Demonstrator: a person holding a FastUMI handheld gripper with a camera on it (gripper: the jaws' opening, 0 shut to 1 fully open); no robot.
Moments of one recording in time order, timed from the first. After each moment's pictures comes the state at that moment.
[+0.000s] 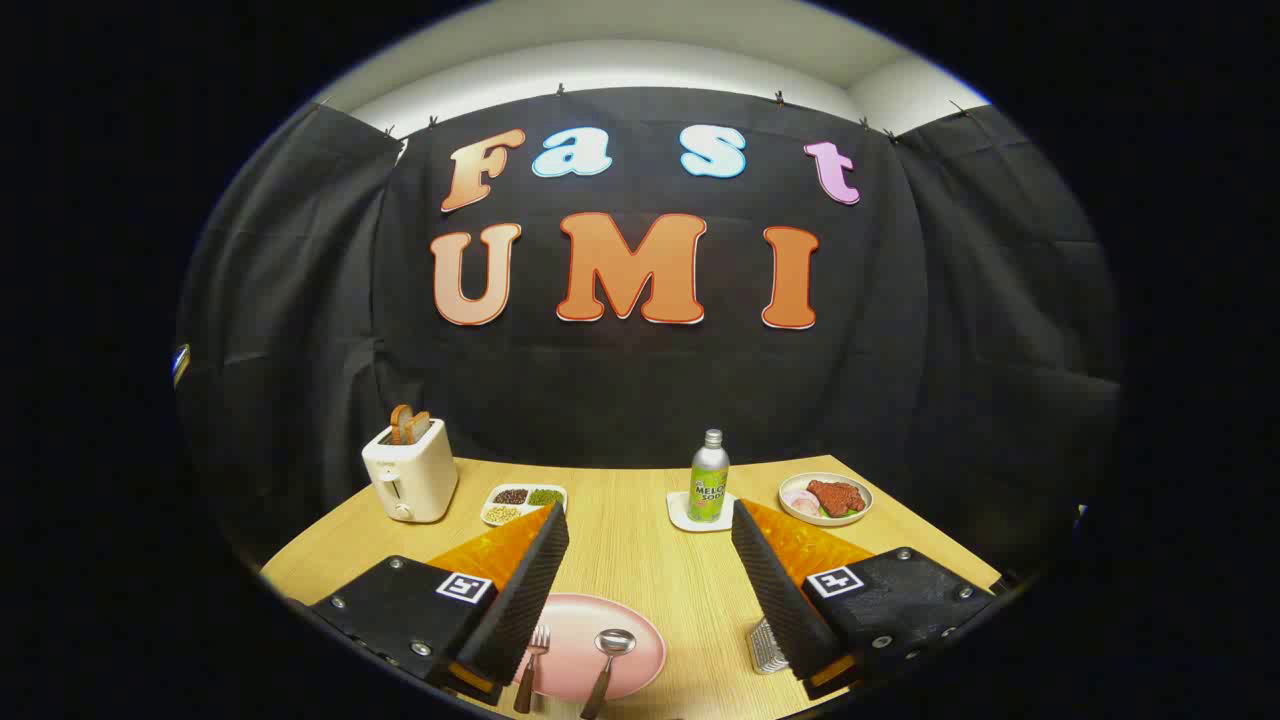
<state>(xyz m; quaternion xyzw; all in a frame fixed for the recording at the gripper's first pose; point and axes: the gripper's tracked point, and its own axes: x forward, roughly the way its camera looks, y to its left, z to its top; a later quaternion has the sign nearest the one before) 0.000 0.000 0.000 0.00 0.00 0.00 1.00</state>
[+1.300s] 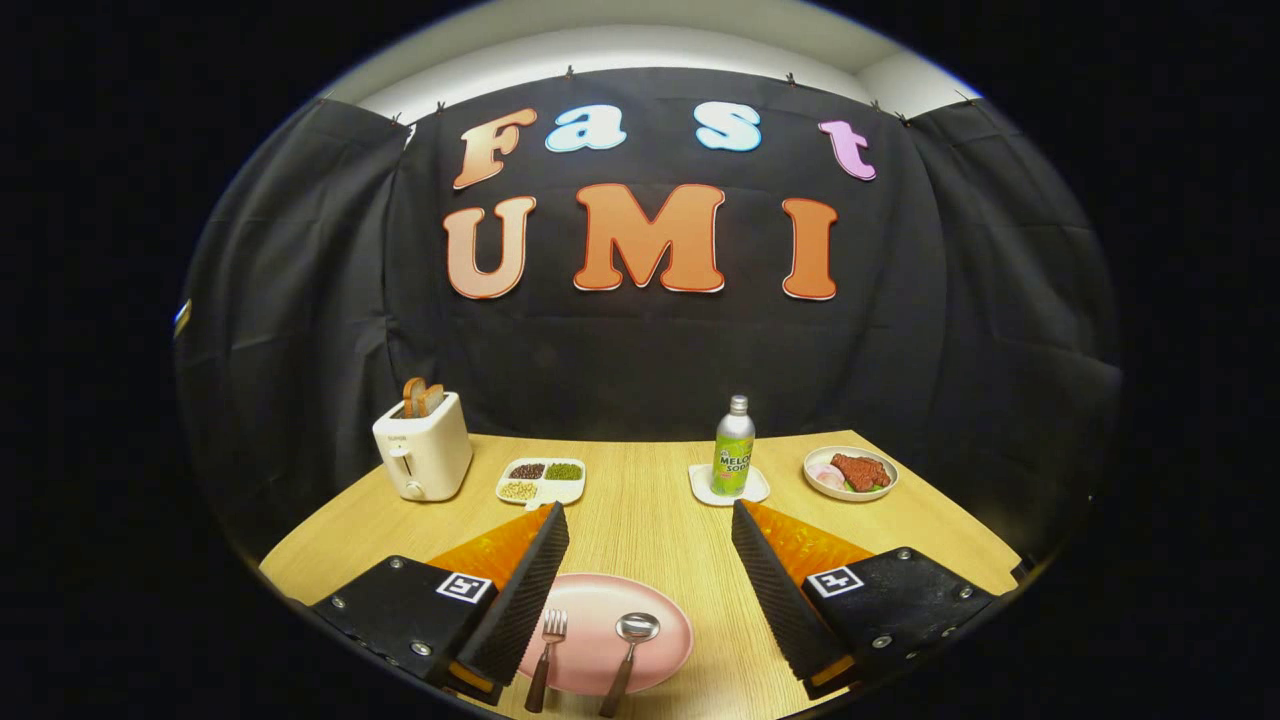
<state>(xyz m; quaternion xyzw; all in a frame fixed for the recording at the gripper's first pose) 0.011 0.024 -0.048 0.00 0.04 0.02 1.00</state>
